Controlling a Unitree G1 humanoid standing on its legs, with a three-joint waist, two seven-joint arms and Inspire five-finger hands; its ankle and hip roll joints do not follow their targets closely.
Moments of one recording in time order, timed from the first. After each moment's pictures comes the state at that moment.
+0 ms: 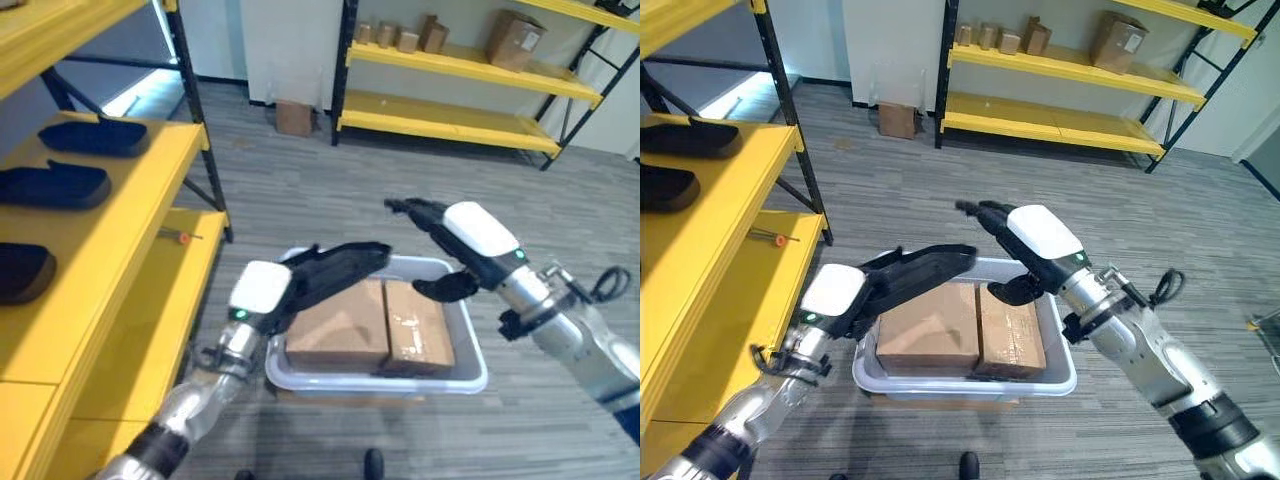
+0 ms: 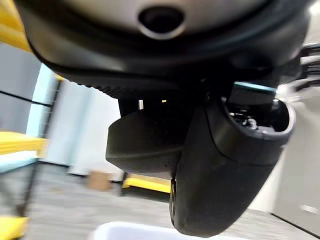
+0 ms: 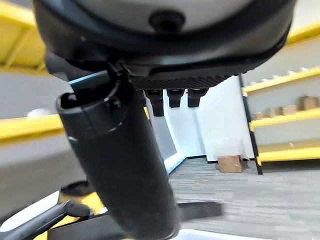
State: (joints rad) left arm -0.10 0.61 -0.32 0.22 0.78 -0.09 0.47; right arm -0.17 -0.91 0.23 -0.16 -0.26 -0.23 -0.06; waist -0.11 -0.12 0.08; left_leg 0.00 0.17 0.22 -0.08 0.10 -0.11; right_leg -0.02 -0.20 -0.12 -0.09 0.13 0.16
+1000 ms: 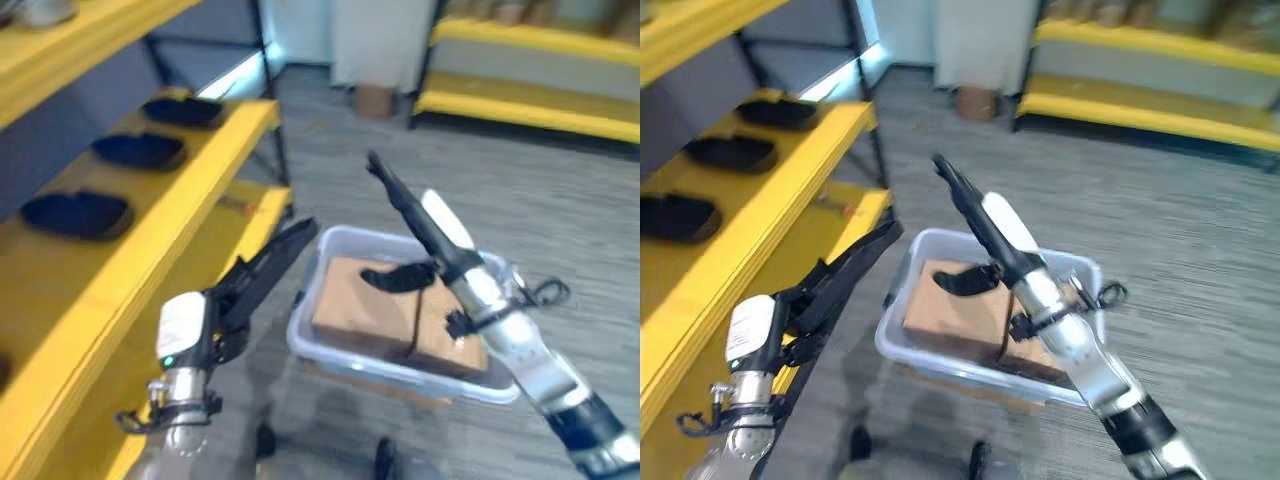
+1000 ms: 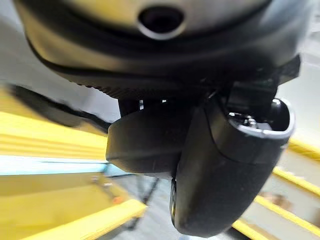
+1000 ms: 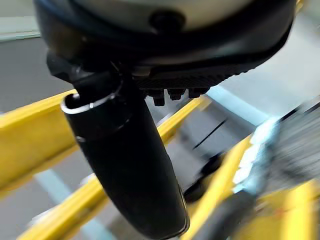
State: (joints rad) left arm 0.19 0.55 -0.11 -0.02 0.57 -0.12 0.48; right arm -0.39 -0.59 0.35 -0.15 -0.11 -0.21 -0.09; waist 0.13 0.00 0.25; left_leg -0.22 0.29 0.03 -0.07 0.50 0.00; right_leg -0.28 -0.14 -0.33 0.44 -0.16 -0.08
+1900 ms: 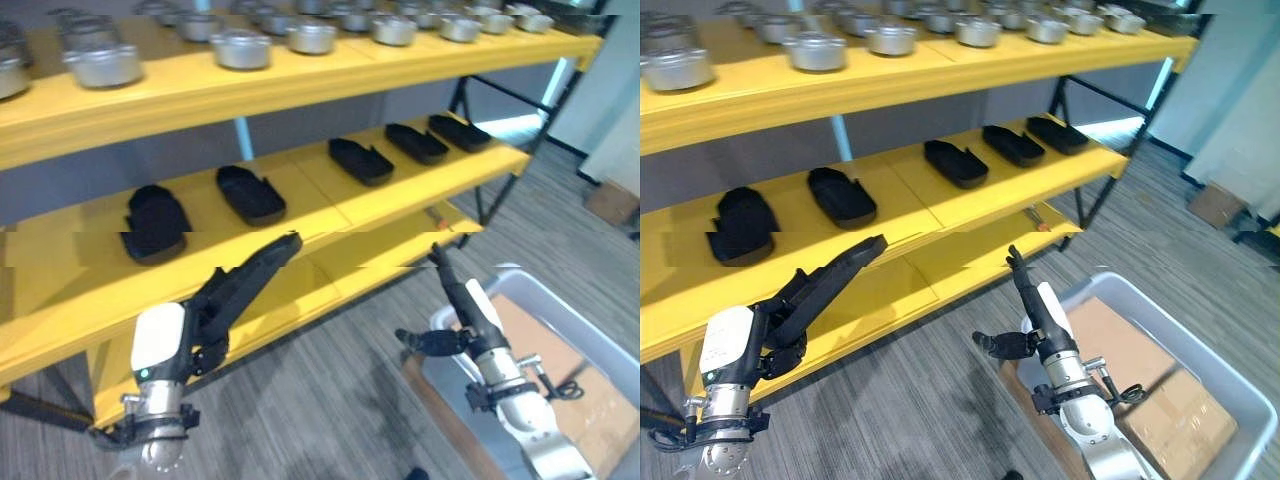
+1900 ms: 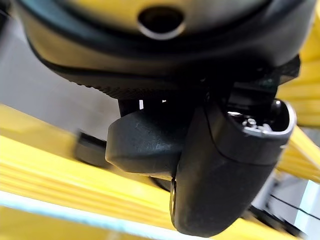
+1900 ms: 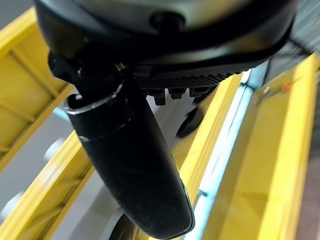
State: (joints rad) left arm 0.32 0.55 0.03 -0.01 0.61 -0.11 0.50; right arm 0.15 -0.46 0.18 -0.15 -0.06 -0.17 -0.11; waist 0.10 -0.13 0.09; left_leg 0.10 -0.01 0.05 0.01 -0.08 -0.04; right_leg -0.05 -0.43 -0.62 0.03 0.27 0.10
